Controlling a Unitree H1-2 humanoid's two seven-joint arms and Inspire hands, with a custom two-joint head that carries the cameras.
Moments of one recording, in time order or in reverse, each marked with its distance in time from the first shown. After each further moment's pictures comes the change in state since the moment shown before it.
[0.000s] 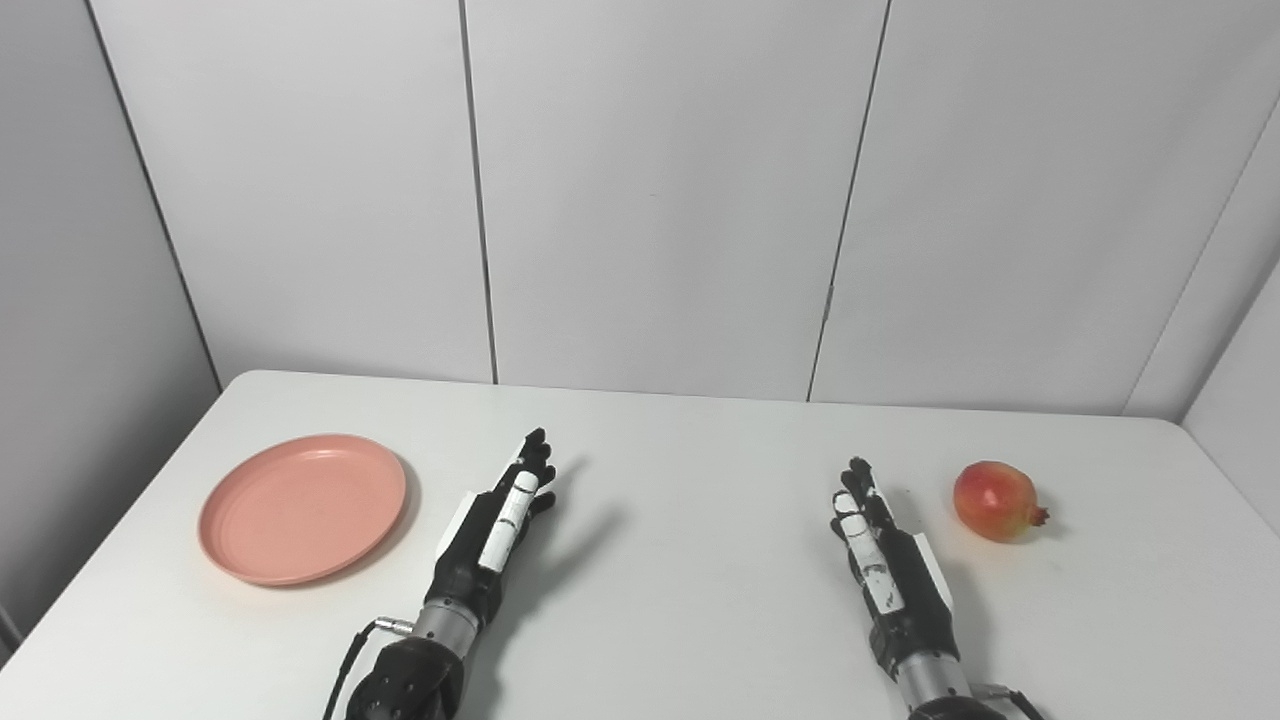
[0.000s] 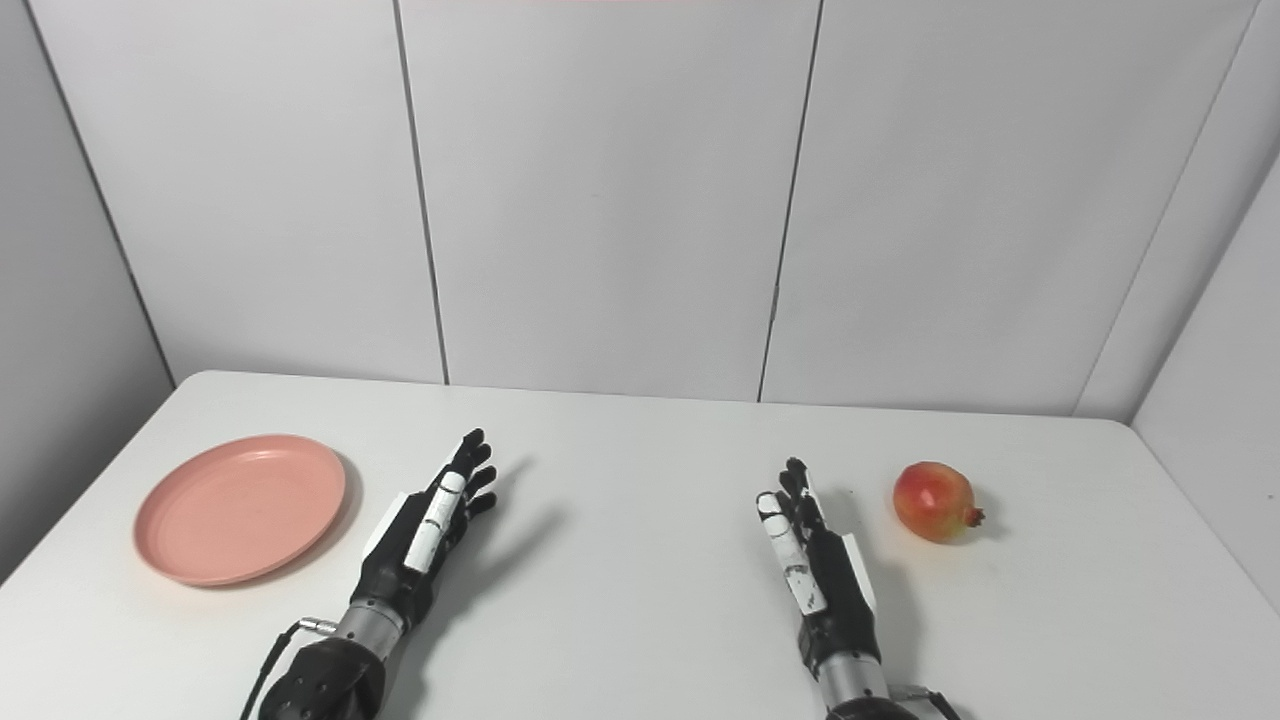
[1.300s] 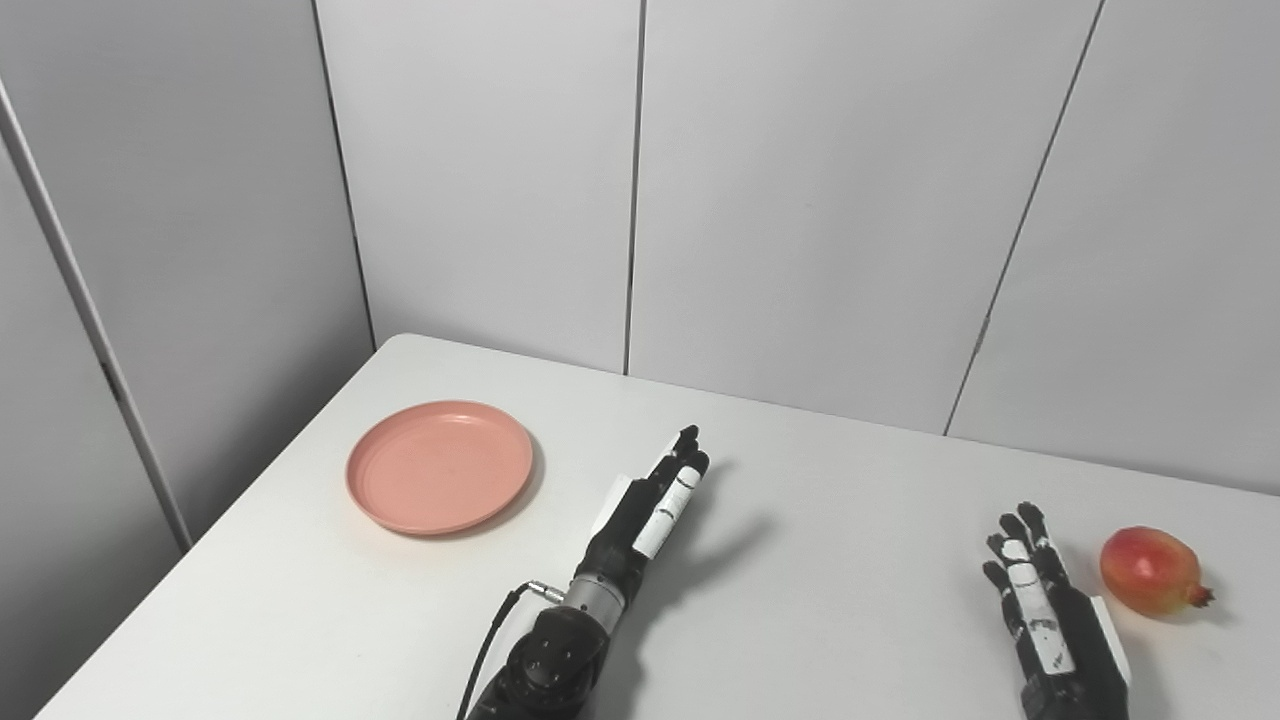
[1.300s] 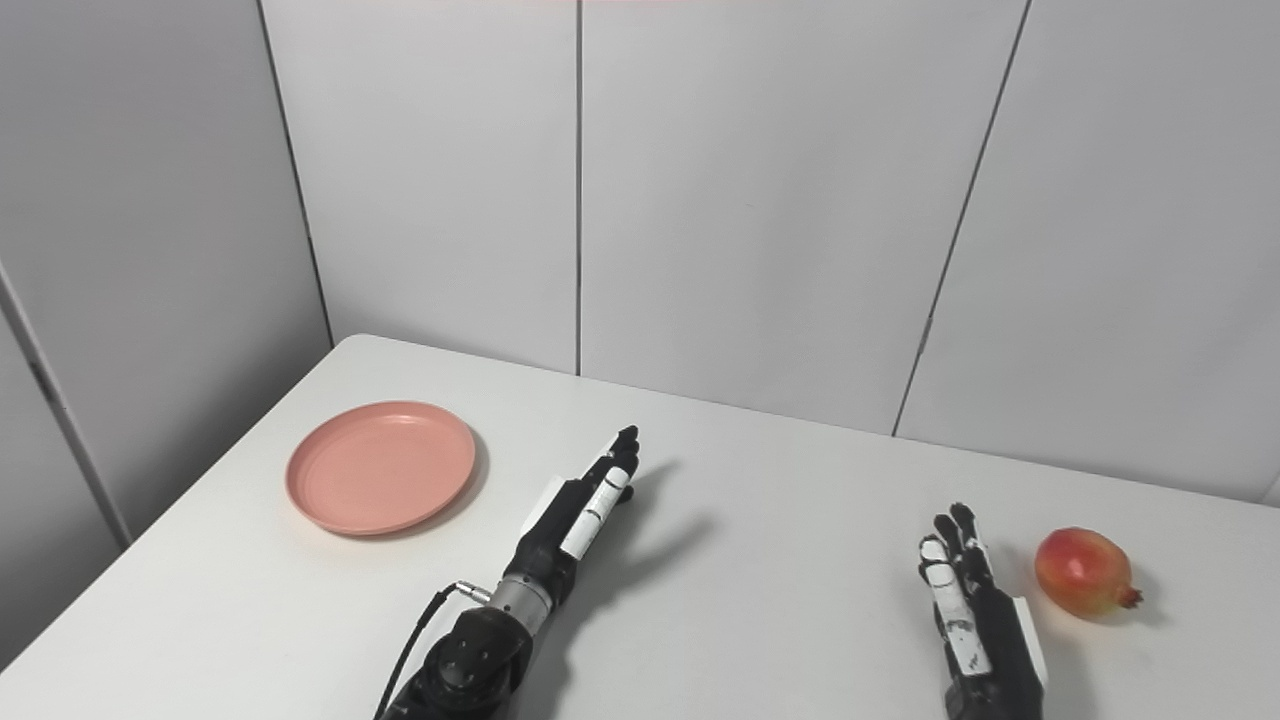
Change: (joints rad) left arm -0.044 -0.061 -0.061 0.081 0.096 -0.029 0.093; right arm -0.001 -0.044 -0.065 0.022 0.083 -0.012 0.072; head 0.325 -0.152
